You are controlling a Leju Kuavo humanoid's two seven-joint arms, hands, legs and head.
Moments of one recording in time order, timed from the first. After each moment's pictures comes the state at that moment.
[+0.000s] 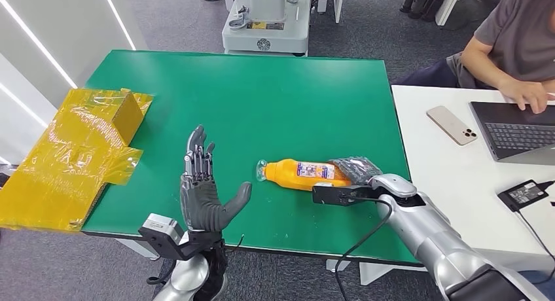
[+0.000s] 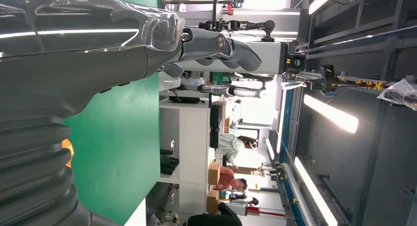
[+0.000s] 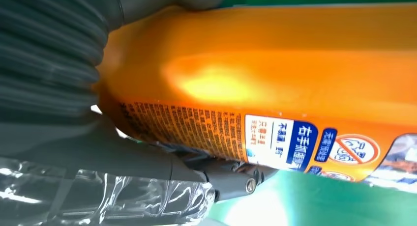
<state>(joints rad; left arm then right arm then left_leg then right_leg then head) -0.14 -0.13 -0.43 -1.37 -0.06 0.42 -0.64 -0.81 -0.12 0.98 -0.41 0.62 0.13 -0.24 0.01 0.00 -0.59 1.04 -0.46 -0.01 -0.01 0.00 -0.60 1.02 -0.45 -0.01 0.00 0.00</state>
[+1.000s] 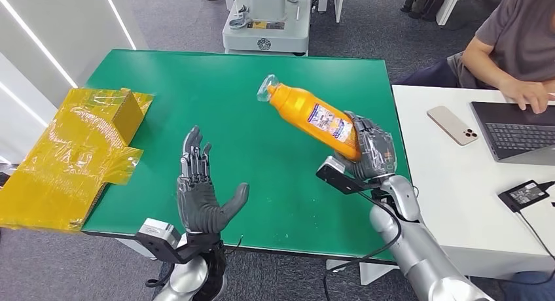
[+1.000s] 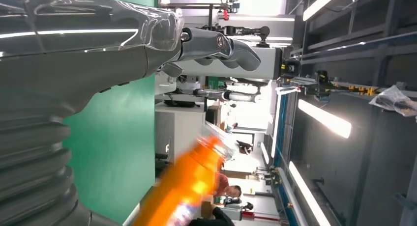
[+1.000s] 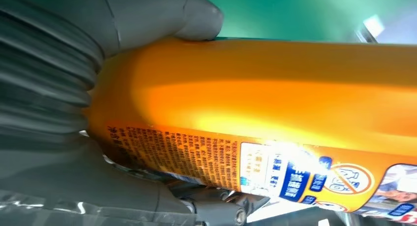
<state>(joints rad) -0.13 -0.12 -0.43 -1.38 -0.04 0.43 -0.66 -0.60 -0.05 0.64 -0.71 0.59 -0.56 -0.36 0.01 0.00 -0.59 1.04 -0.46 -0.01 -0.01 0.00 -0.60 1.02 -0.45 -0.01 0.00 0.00</state>
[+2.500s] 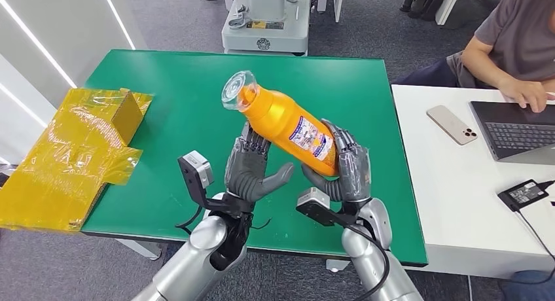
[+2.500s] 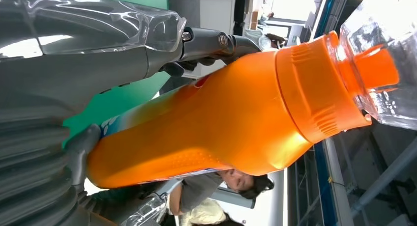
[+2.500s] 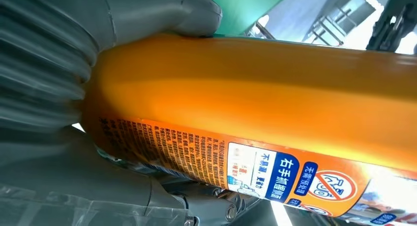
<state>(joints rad) -0.39 -0.16 -0.53 -1.20 0.17 0.10 -0.46 -0.40 0.11 0.55 -0.97 0.56 -0.46 -0.58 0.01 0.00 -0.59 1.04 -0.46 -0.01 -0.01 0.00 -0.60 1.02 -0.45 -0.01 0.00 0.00</state>
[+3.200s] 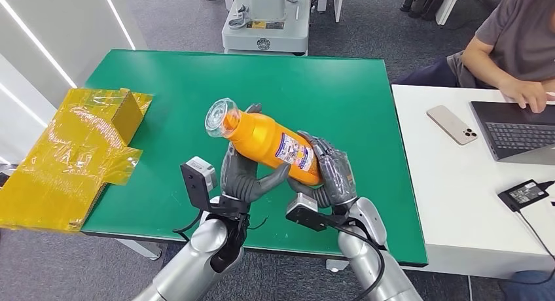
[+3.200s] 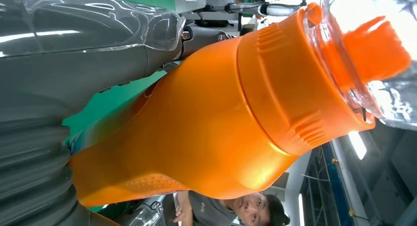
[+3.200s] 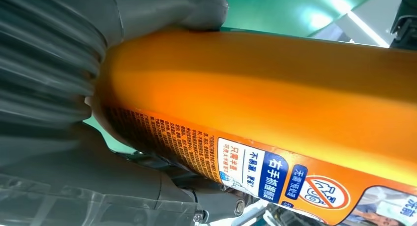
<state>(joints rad) -0.38 -0.15 -0.53 -1.17 0.11 0.21 -0.48 -0.42 0.11 0.59 -0.92 0.60 -0.30 -0.58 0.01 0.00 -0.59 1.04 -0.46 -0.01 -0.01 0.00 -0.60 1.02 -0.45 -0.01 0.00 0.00</state>
